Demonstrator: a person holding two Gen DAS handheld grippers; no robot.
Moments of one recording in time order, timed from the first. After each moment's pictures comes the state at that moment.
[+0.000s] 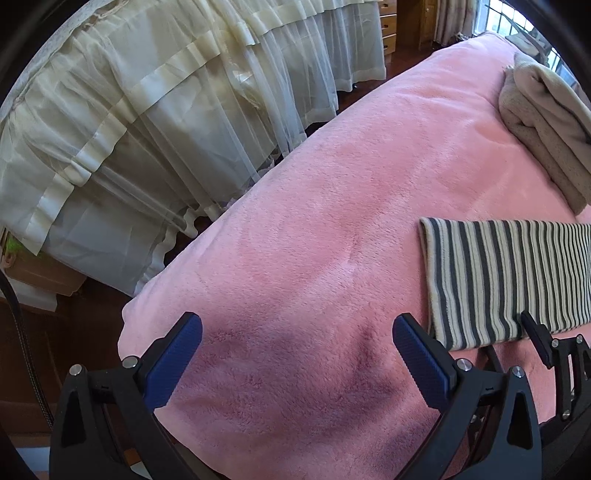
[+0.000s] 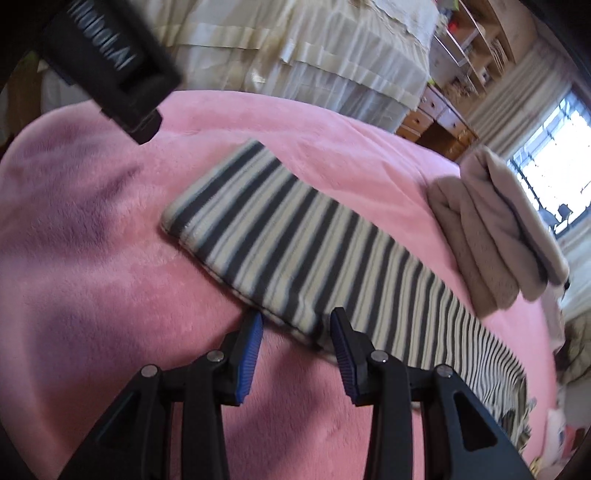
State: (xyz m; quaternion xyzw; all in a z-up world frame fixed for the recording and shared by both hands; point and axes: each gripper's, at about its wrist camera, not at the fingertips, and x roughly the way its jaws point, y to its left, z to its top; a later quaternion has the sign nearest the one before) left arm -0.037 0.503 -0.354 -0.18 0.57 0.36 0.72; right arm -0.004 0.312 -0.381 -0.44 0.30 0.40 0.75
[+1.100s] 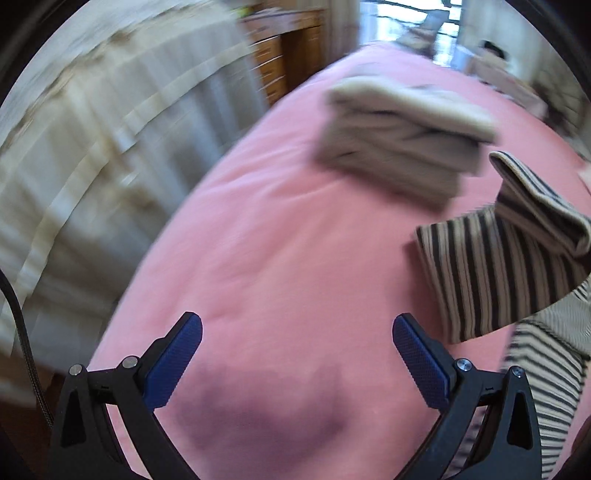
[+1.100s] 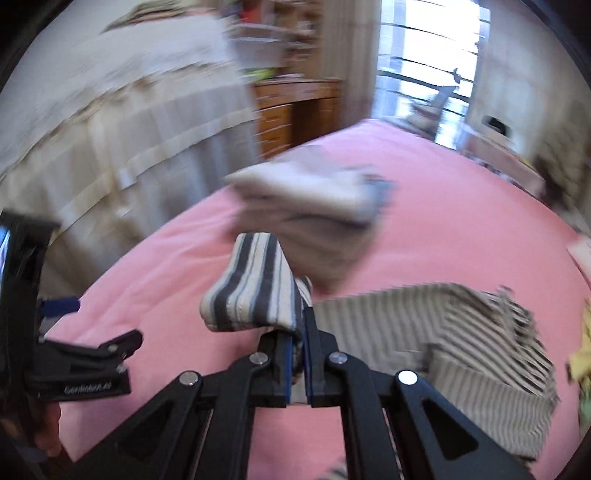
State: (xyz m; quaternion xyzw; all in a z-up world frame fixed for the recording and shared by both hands) left arm 0.095 0.361 -0.287 -0.09 0.51 0.20 0.83; right arm 0.161 0.158 -0.210 -0.14 0.38 0.26 0.88
